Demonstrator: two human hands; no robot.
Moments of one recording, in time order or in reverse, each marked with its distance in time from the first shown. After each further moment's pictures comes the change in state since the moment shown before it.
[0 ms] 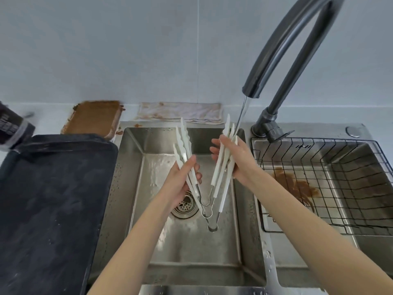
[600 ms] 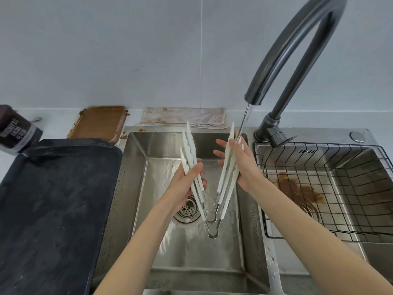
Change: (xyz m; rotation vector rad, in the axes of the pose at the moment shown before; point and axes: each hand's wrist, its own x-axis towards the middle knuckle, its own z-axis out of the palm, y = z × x) left_hand -0.005 0.004 0.002 0.118 0.000 0.012; right_hand 0.001 0.002 0.001 -0.044 0.050 -0.079
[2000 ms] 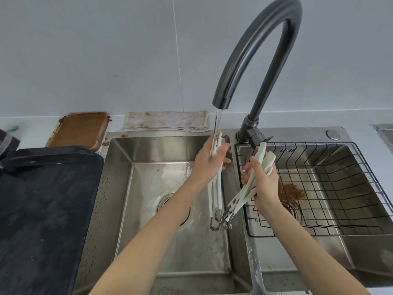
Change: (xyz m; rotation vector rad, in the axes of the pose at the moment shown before) left_hand 0.025 0.025 0.098 0.498 -0.031 0.277; right_hand -0.035 0.006 -0.075 0.072 0.318 -0.196
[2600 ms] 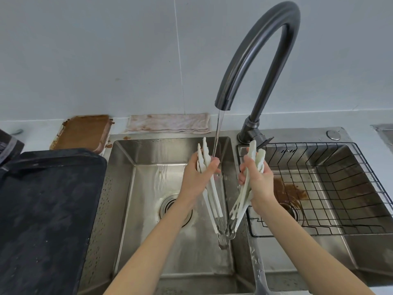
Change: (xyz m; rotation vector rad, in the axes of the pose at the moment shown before) left_hand -0.028 -0.024 -0.016 -0.274 0.130 -0.028; right_hand -0.006 -0.002 0.015 -0.081 -0.008 0.033
